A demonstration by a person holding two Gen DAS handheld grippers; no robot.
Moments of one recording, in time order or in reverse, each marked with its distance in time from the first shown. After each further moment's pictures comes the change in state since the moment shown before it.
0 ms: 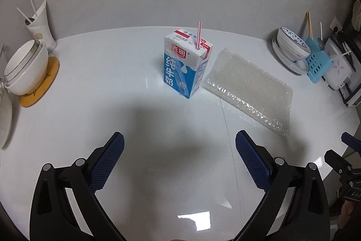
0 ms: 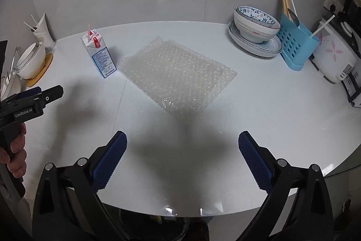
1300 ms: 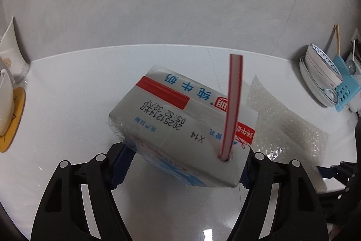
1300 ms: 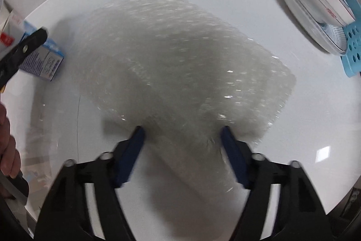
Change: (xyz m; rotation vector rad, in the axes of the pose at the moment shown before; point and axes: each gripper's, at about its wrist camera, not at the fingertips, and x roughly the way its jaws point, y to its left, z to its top) left arm 0.123 -0.013 0.085 0.007 -0.045 0.024; right arm 0.185 0.024 0.087 -0.011 0.392 0.015
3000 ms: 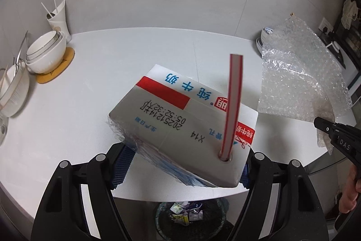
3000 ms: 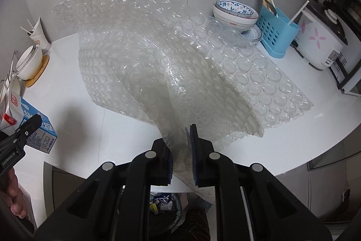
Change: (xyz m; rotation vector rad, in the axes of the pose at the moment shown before) left arm -0.215 -0.022 -0.148 -0.037 -0.007 -0.003; right arm -0.174 -0.038 -0.195 0.058 -0.375 -0.034
